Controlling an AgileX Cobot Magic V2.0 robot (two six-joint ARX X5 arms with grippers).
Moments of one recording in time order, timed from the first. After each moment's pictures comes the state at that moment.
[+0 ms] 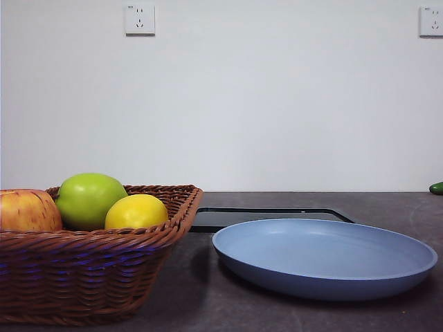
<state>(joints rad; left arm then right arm) 0.08 0.00 0.02 -0.19 0.13 -0.18 0.06 0.03 0.01 -0.09 -0.07 -0.32</state>
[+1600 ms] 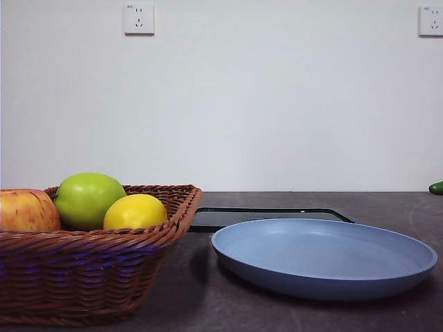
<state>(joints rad) 0.08 0.12 0.21 -0.36 0.37 -0.40 0.06 0.16 0.20 -0.25 -0.16 0.57</state>
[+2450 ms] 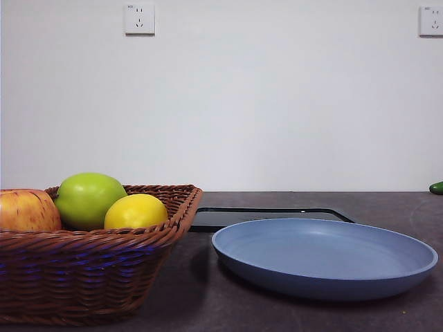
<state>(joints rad) 0.04 0.66 0.67 -0.62 0.54 -0.15 0.06 0.68 0.60 -0.58 -0.31 0.30</state>
